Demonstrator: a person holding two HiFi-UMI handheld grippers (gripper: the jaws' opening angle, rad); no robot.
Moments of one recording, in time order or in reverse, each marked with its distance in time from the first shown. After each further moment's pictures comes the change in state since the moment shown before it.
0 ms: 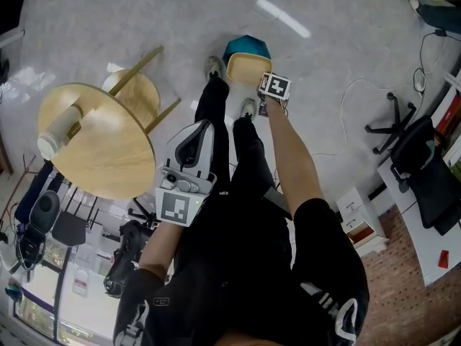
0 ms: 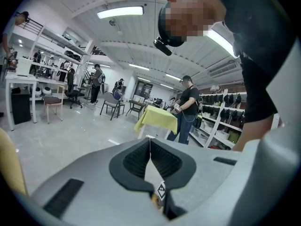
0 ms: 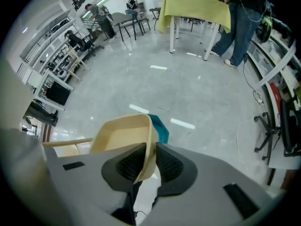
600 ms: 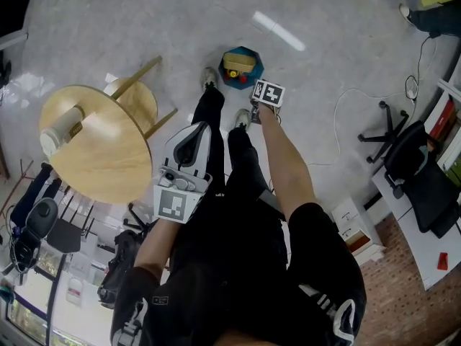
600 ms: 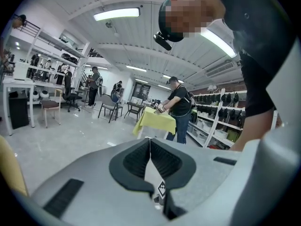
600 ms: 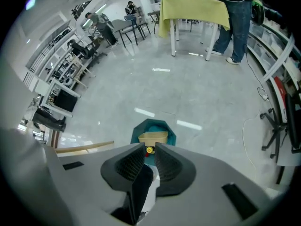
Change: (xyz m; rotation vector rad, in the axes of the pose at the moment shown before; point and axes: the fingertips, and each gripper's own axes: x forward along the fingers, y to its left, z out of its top) left arm -0.003 -0.011 0.009 0.046 -0.015 -0.022; right arm -0.026 0.020 0.021 0.030 -0.053 0.081
